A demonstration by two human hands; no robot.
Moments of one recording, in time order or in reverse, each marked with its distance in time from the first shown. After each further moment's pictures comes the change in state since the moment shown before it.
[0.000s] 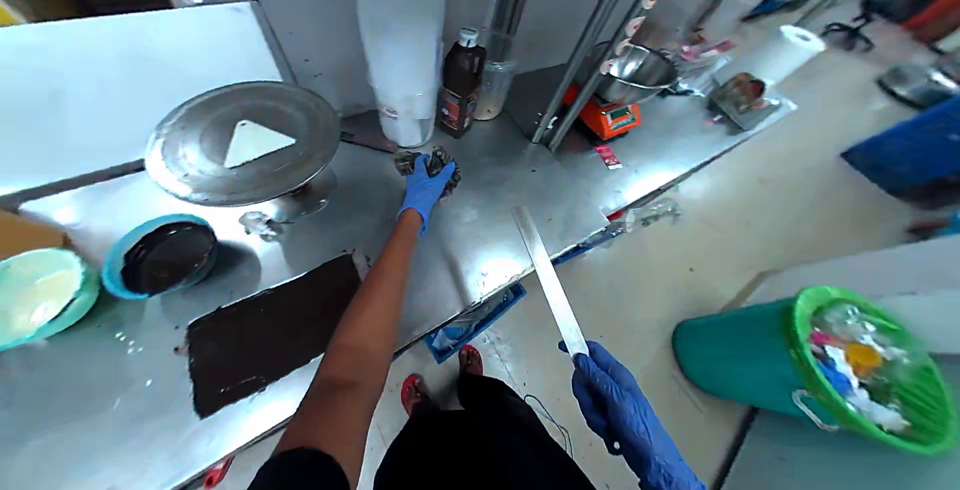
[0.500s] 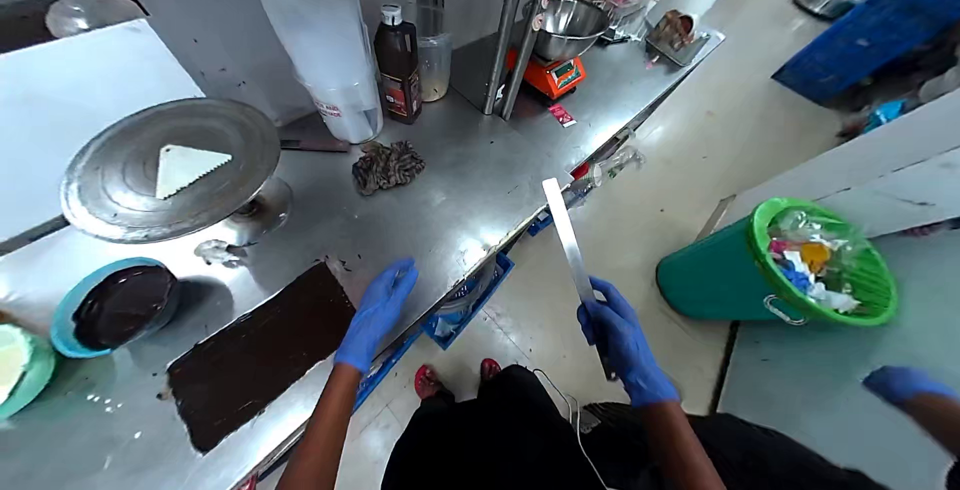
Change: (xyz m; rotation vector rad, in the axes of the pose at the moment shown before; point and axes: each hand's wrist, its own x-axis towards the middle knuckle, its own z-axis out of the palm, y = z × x) left_hand -0.201 -0.081 -0.063 0.199 -0.406 0.122; right_hand 0.019 0.049 -0.041 0.008 0.385 -0.216
